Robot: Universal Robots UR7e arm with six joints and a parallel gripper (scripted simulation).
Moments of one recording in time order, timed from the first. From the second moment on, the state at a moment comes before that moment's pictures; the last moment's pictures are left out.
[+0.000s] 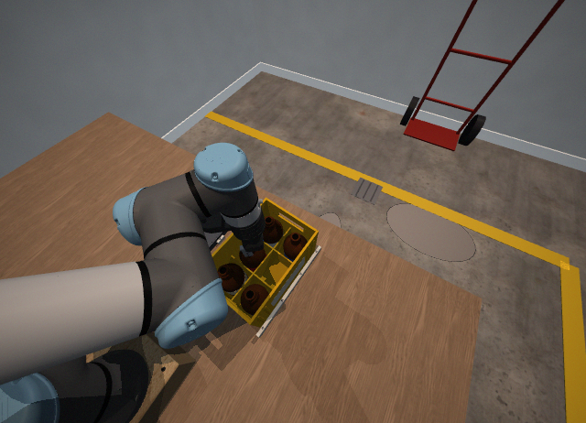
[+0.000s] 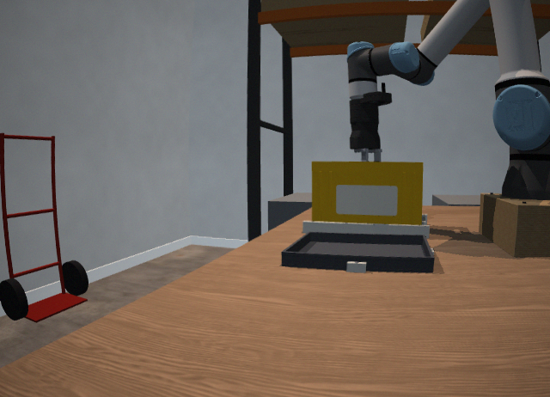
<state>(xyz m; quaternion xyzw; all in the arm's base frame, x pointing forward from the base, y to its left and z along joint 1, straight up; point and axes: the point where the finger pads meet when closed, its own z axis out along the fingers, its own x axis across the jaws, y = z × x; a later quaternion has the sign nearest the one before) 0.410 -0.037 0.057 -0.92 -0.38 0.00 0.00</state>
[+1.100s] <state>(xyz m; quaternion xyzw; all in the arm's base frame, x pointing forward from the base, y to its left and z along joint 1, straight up) 0.410 -0.037 0.057 -0.92 -0.38 0.00 0.00</state>
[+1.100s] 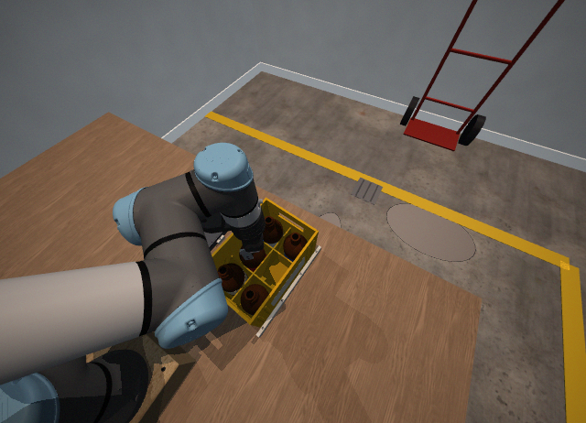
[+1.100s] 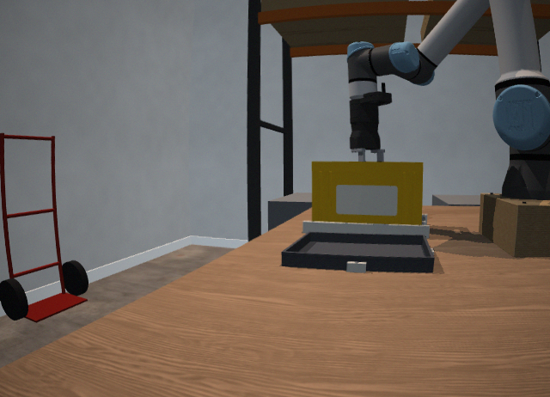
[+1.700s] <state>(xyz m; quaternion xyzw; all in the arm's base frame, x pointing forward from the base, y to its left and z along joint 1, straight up) 0.410 -0.037 0.064 -0.92 -0.38 0.00 0.00</state>
